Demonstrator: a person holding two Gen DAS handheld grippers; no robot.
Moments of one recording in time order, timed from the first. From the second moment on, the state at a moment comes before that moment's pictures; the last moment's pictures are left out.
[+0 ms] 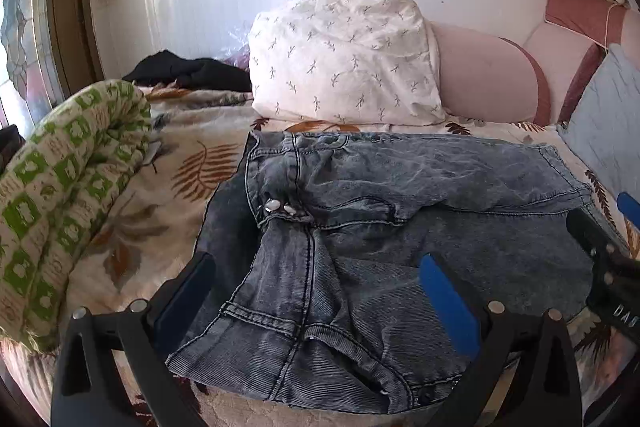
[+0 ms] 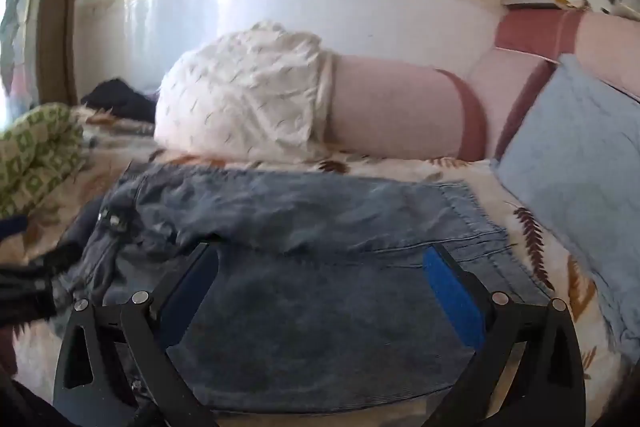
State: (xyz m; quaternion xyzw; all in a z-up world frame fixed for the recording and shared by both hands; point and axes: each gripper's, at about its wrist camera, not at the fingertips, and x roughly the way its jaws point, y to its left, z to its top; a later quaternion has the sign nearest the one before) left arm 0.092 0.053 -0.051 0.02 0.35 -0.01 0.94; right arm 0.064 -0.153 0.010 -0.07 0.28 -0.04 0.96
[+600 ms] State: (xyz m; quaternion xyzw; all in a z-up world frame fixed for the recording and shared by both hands) left arm 0.092 0.052 -0.066 0.03 0.36 0.01 0.93; right arm 0.066 -0.180 -0.005 -0.01 0.30 -0.06 0.95
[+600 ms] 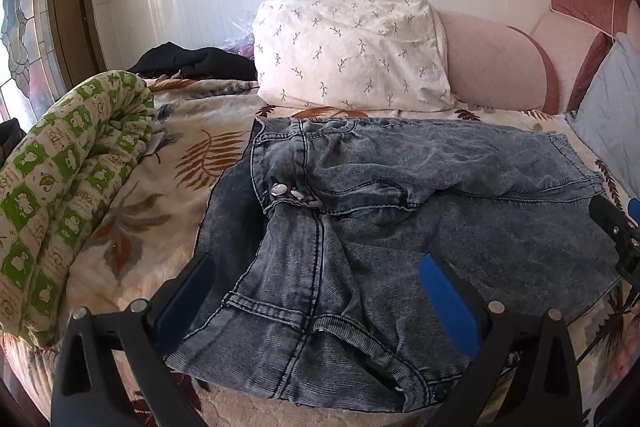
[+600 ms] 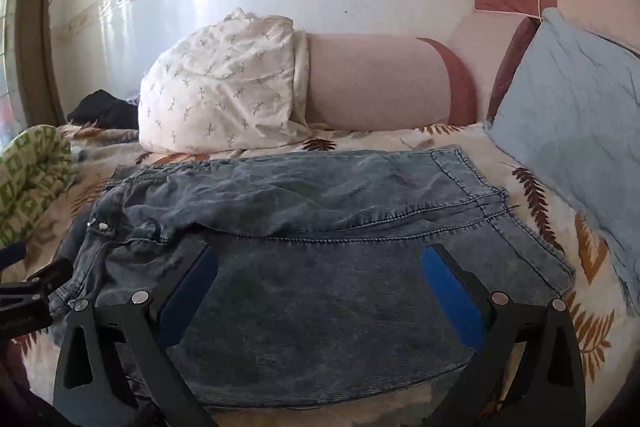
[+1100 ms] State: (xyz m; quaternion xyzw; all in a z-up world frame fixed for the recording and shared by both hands) left arm 0.093 0.055 -0.067 0.02 0.36 0.01 0.93; right arm 0.069 -0.184 -0.012 0.01 0.32 -0.07 0.95
